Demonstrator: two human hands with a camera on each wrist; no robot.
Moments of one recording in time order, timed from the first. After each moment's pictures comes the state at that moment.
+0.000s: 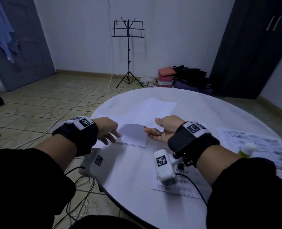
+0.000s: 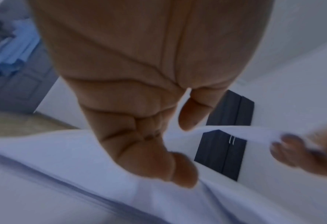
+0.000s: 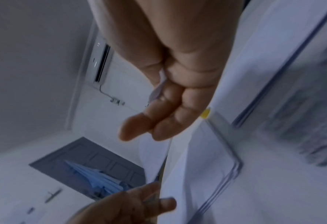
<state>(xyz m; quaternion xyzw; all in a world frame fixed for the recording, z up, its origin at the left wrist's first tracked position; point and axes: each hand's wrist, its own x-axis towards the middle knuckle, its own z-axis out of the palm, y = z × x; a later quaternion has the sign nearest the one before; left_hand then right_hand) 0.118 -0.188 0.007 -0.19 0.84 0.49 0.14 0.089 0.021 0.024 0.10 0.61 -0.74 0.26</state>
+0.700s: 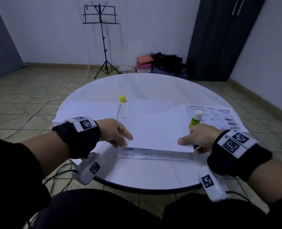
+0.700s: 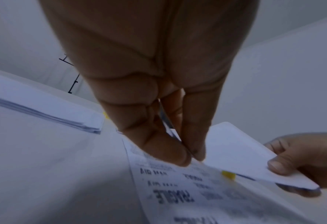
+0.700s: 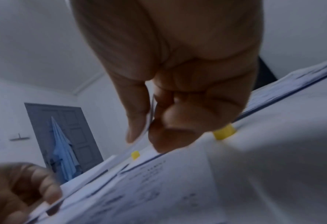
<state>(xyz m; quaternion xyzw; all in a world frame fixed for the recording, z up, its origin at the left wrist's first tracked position) 0.171 -0.066 -0.010 0.00 0.86 0.44 0.25 0.174 0.216 0.006 0.10 0.90 -0.37 0.21</state>
